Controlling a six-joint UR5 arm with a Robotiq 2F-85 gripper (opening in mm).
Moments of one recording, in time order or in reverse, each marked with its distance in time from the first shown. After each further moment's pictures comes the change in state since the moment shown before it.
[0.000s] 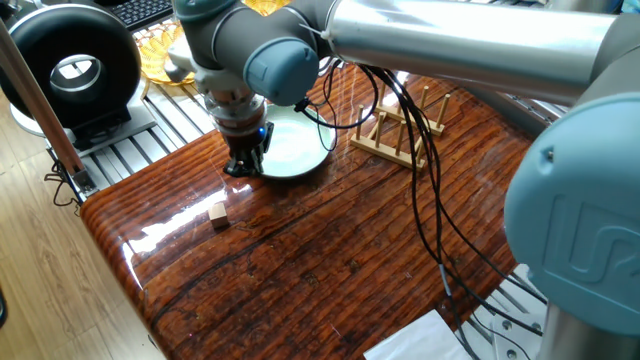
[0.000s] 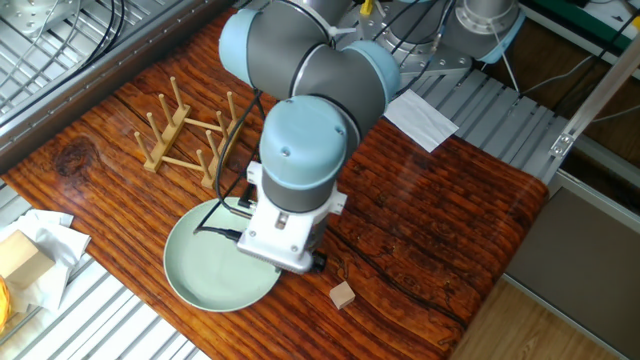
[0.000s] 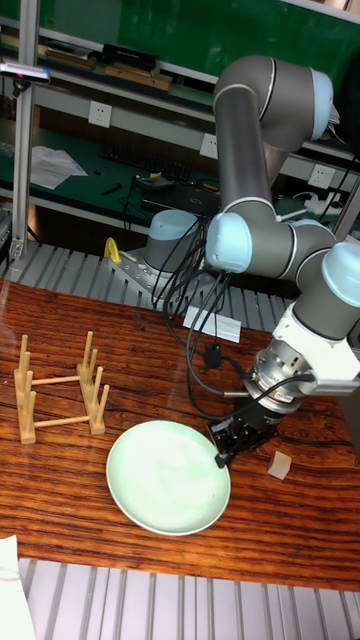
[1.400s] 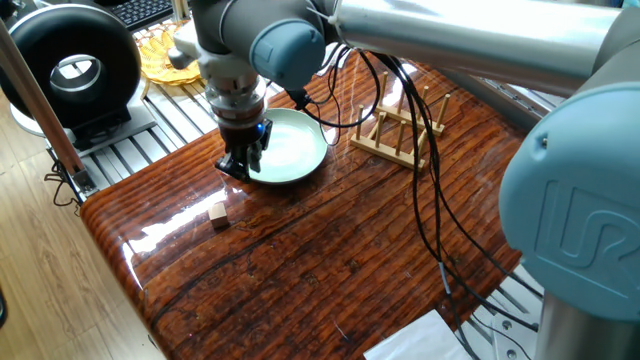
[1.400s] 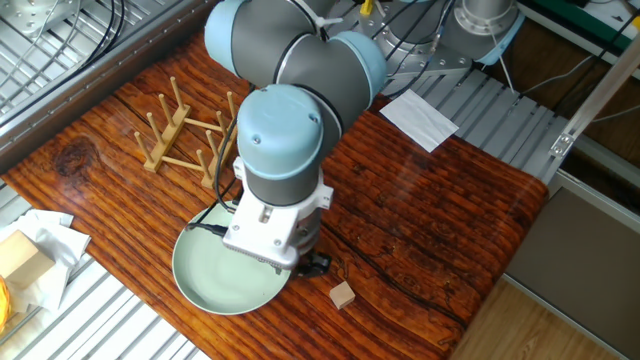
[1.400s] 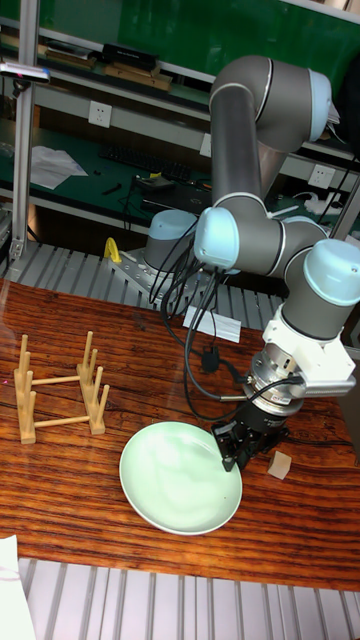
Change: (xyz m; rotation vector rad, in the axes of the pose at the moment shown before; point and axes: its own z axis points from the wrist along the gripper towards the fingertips) arm -0.012 0.017 -0.001 -0.128 -0.019 0.054
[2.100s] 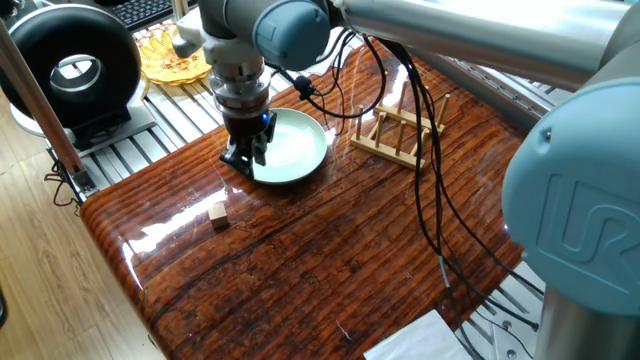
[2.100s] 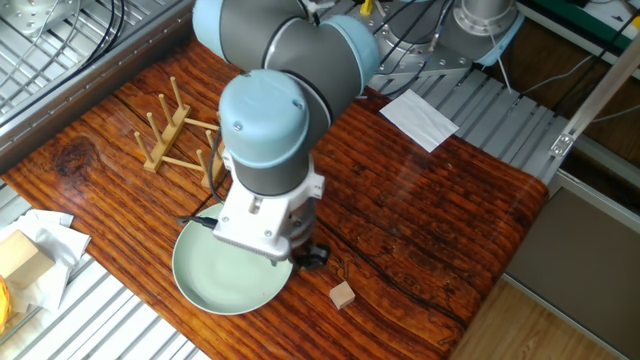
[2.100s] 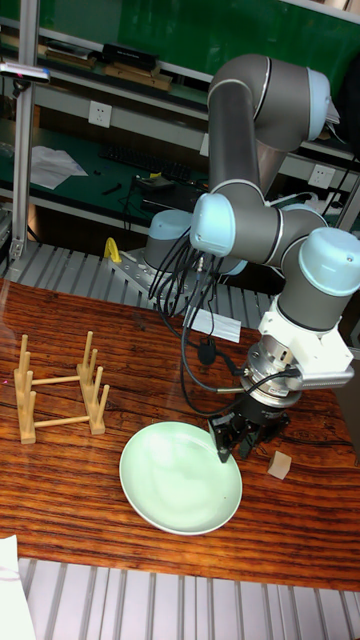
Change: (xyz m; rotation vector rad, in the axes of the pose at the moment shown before) arm 0.006 -0.001 -0.013 -0.031 0.018 -0.008
